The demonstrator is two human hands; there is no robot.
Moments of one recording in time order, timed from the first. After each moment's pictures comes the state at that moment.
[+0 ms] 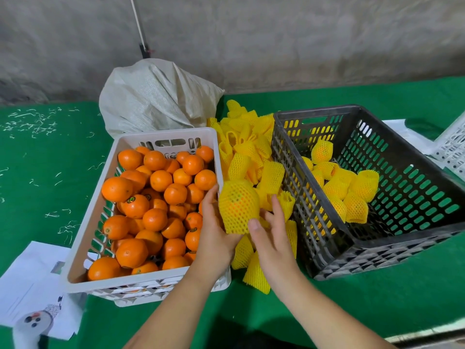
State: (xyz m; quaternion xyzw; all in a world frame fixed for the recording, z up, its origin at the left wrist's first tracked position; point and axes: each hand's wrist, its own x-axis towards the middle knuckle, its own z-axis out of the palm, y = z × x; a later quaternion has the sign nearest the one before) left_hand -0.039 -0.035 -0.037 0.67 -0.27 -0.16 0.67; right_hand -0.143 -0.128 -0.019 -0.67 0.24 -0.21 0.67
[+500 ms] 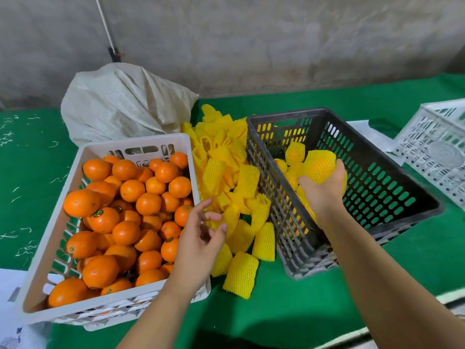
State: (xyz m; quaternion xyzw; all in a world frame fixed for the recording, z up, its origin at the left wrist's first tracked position) left_hand -0.045 -0.044 -0.037 0.67 -0.27 -0.18 0.66; right_hand -0.148 -0.311 0.015 -0.64 0.53 -0.29 0.48
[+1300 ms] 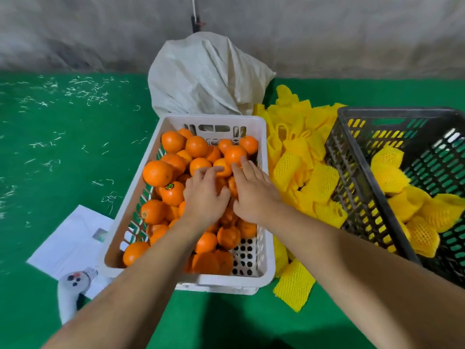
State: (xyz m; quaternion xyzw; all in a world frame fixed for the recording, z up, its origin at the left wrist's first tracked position) left_hand 0.102 -0.005 -0.041 0.93 -0.20 -0.01 0.30; right_hand 0.053 -0.148 -0.036 -0.99 0.06 0.03 0.13
